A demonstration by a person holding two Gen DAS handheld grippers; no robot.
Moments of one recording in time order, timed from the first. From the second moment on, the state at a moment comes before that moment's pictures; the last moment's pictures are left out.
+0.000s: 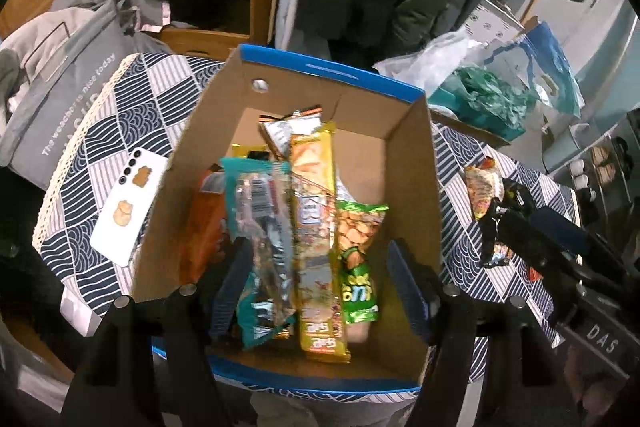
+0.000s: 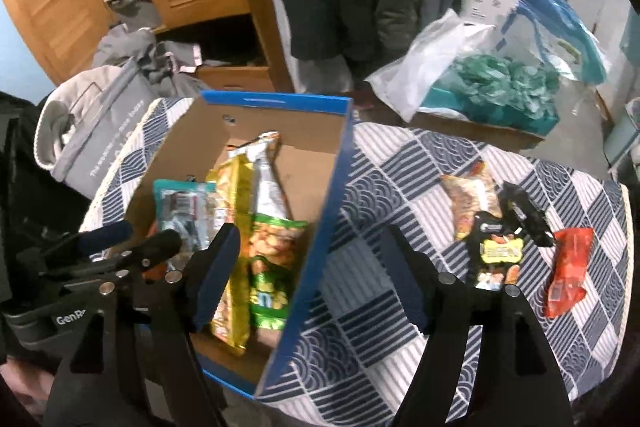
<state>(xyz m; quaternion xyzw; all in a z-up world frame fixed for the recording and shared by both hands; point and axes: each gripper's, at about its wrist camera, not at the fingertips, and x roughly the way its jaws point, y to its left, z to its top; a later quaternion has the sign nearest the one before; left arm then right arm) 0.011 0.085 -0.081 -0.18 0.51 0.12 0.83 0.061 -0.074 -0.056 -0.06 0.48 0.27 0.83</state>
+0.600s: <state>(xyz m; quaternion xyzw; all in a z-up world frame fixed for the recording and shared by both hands) 0.039 0.013 -0.083 -0.13 0.53 0.08 0.84 0.086 -0.169 -0.065 -0.02 0.49 0.20 0.85</state>
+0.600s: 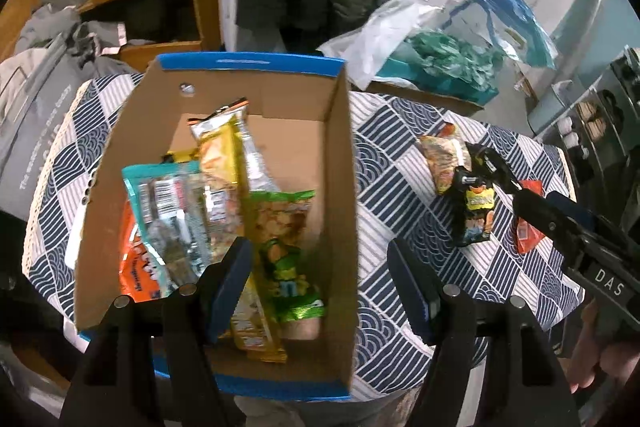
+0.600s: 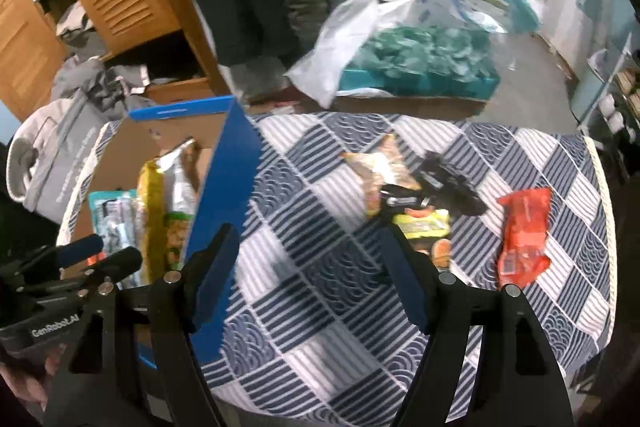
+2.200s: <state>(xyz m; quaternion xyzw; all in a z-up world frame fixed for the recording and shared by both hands) 0.117 -0.120 -0.122 -0.04 0.58 0.05 0.81 0.145 -0.328 -0.133 0.00 0.56 0.09 0.82</state>
